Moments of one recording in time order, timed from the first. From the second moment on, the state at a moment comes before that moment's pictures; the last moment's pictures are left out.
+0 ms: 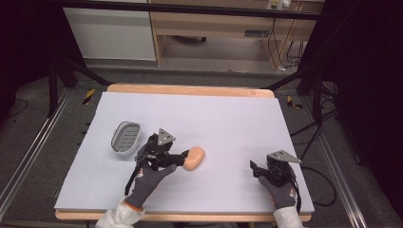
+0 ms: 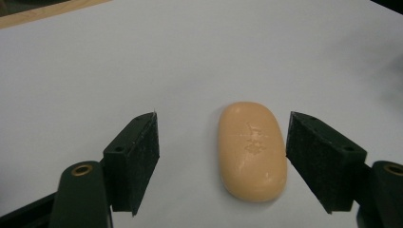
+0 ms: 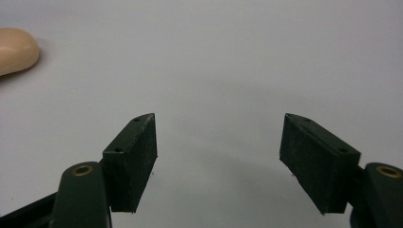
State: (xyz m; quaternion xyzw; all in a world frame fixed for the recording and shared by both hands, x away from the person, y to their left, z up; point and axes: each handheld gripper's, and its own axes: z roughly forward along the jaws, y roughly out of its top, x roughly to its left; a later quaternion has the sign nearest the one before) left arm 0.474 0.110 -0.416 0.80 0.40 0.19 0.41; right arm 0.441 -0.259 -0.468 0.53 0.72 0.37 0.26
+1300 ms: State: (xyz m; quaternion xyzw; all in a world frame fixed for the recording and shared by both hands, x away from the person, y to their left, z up) left arm 0.495 0.065 -0.448 0.84 0.39 0.16 0.35; right arm 0.438 -0.264 -0.471 0.53 0.72 0.37 0.25
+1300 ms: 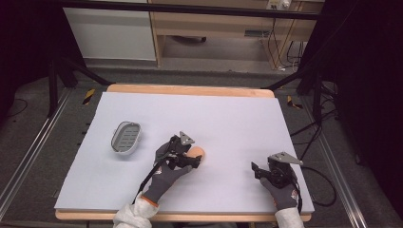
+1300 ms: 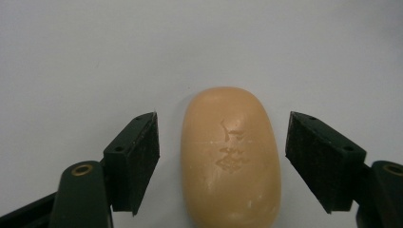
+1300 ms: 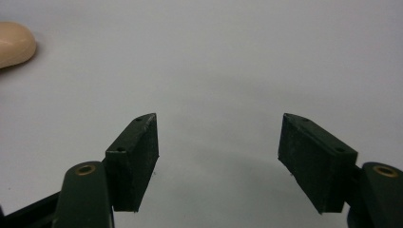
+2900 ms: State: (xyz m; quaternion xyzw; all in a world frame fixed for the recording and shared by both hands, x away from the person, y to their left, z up) left arm 0.505 0.052 -0.470 0.86 0.39 0.14 0.30; right arm 0.439 -0.263 -0.472 0.53 0.72 0.37 0.24
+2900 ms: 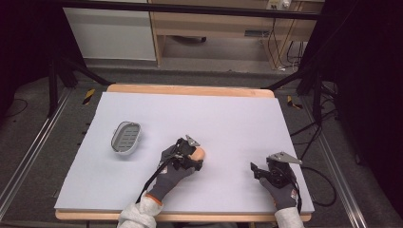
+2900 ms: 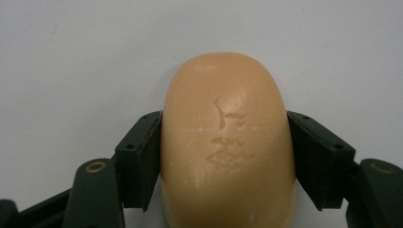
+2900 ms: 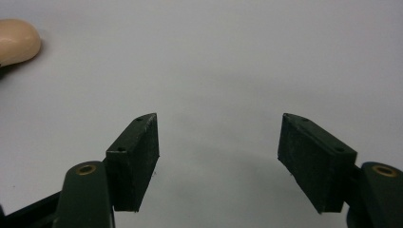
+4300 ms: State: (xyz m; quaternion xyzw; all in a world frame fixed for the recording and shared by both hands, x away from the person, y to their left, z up) left arm 0.481 0.115 -0.412 0.83 0.40 0.15 0.37; right arm 0.437 -0.263 -0.470 0.54 0.71 0.37 0.25
